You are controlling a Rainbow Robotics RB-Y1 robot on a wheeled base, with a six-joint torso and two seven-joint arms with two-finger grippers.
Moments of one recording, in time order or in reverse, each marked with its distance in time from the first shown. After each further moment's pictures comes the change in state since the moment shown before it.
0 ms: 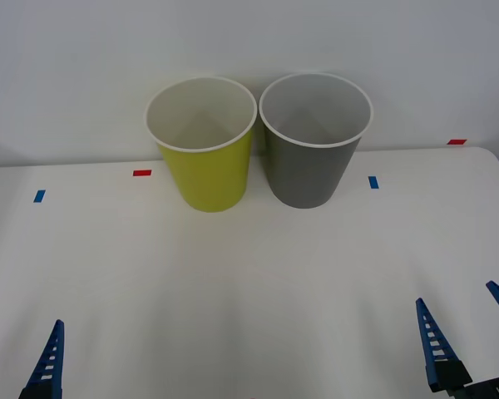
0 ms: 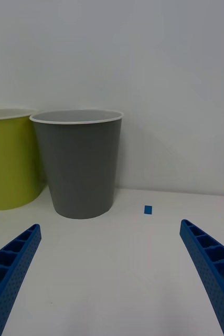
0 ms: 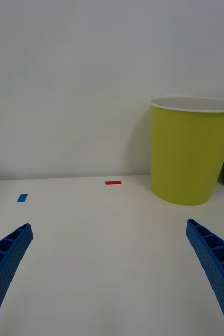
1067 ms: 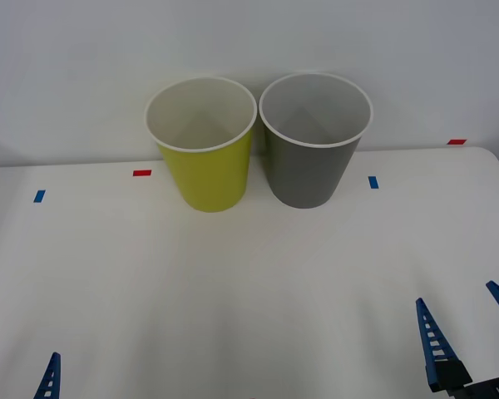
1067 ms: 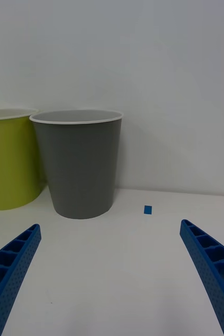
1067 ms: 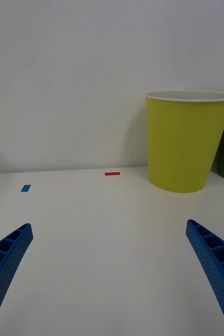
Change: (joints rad) right arm 0.000 0.000 0.000 0.000 0.000 0.000 0.000; left arm 0.030 -0.011 -0.023 0.107 -0.071 -0.146 0.038
